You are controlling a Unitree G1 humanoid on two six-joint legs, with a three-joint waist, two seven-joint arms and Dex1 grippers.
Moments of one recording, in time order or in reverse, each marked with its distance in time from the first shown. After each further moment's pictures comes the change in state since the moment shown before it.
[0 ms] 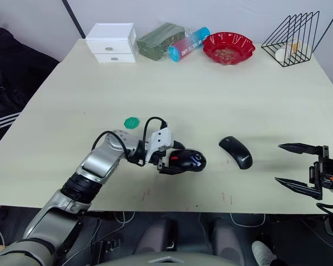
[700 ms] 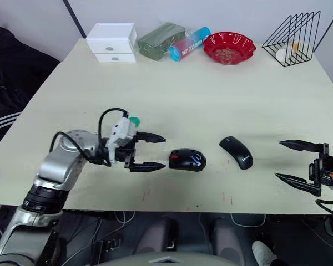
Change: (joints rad) left arm 0.164 0.149 0.288 -0.139 -0.281 -0.044 -0.140; right arm -0.024 0.017 -0.002 0.013 -0.007 0.014 -0.033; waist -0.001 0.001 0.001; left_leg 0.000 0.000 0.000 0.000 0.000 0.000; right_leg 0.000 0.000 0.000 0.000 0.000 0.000
